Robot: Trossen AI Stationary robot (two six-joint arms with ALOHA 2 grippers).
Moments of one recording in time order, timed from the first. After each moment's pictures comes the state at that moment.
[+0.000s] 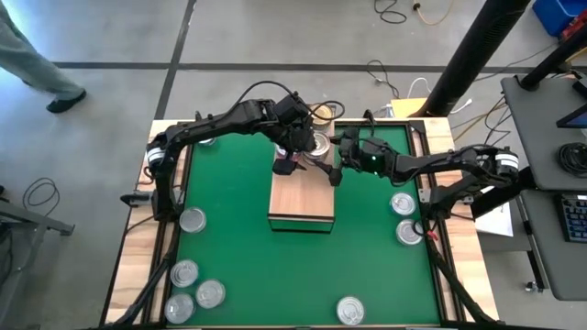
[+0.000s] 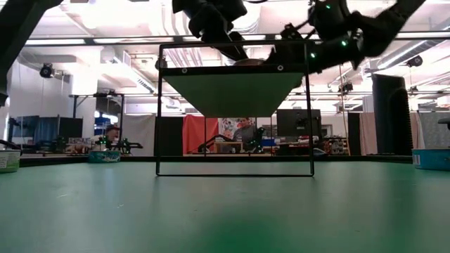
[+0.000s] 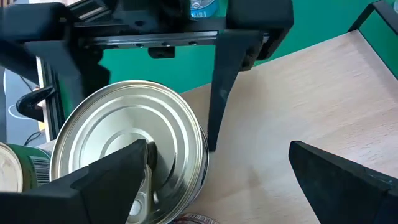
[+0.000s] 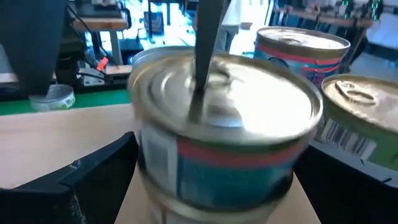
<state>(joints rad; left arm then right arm) 0.35 1.93 1.90 -0.94 0.31 0.67 -0.31 1.45 0.61 0.61 0.04 -0.09</state>
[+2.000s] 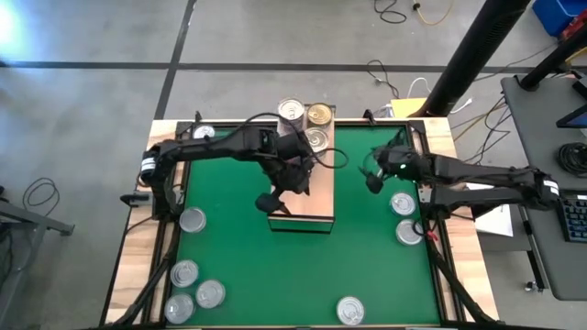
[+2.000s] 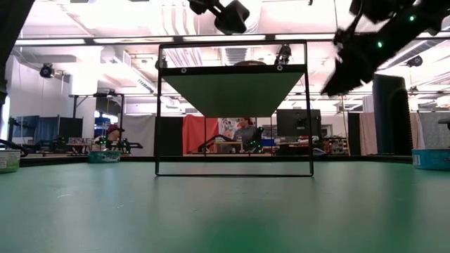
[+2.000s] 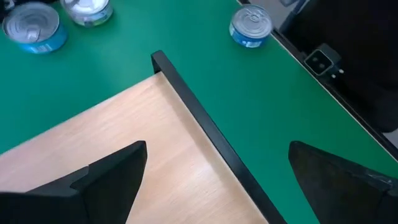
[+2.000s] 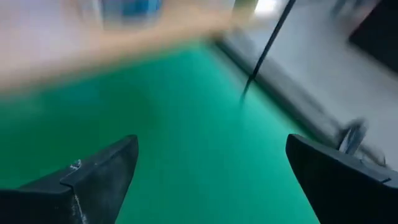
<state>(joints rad) 0.12 1.85 1.88 -1.10 0.53 0.61 -0.30 0.83 0.55 -0.37 0.31 0.07</state>
